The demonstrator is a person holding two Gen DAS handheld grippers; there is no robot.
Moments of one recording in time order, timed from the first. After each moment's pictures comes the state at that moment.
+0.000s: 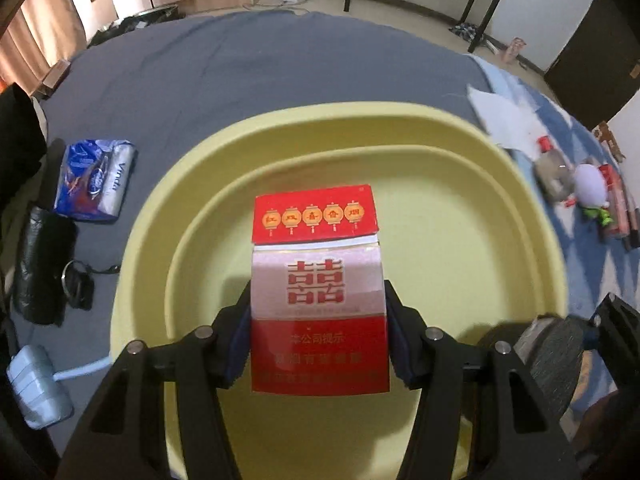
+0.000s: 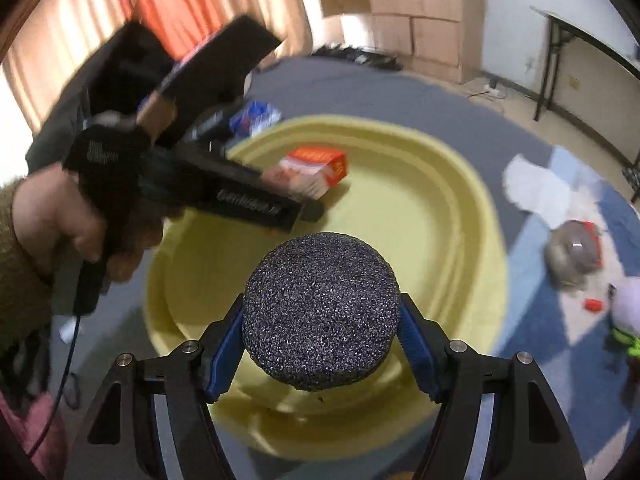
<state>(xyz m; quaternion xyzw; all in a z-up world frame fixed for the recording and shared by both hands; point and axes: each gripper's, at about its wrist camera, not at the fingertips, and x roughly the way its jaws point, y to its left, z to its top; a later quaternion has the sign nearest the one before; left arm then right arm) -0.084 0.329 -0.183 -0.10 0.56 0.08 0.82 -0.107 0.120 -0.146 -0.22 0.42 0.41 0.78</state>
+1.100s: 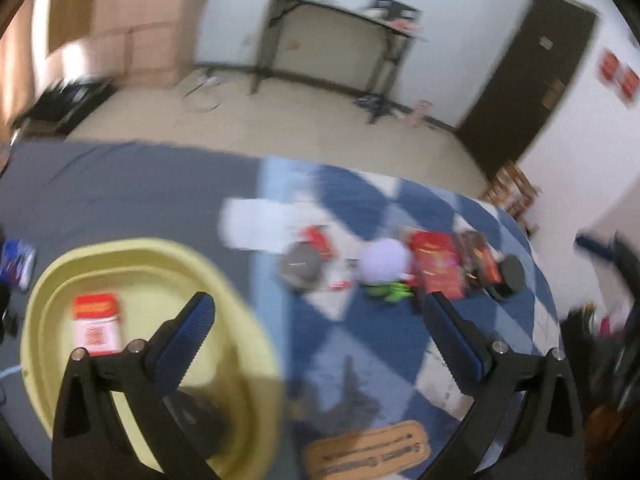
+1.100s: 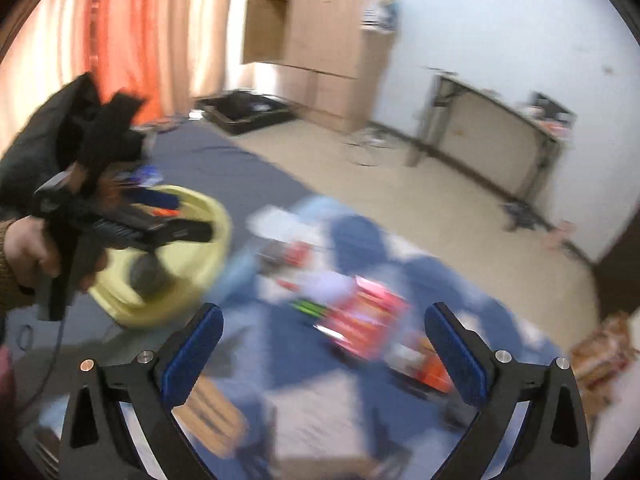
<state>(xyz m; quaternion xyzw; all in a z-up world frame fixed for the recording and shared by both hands) -0.058 0.148 -0.068 -0.13 0.42 -0.05 0.90 -0.131 -0.112 0.047 -0.26 0.30 0.24 0.89</state>
